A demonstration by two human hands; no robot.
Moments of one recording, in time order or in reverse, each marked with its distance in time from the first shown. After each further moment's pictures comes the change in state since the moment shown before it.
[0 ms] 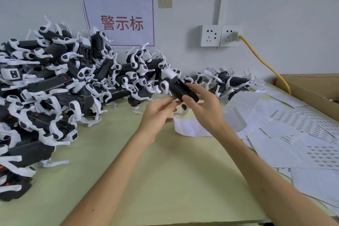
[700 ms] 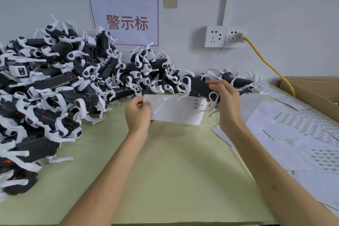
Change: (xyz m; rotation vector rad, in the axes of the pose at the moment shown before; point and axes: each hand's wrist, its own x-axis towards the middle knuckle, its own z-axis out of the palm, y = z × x) left_hand 0.013 -0.014 -0.028 0.073 0.603 -0.090; right_hand 0.009 -0.008 -0.023 0.429 0.208 0.211
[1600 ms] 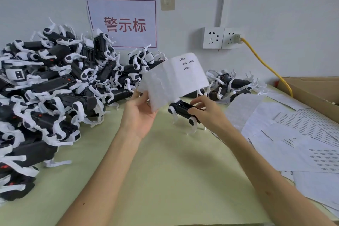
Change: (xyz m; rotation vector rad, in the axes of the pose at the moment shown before) left_hand -0.007 0.034 -0.008 -1.055 -0.502 -0.263; right_hand -0.006 0.024 0.005 -0.595 -0.308 0.115
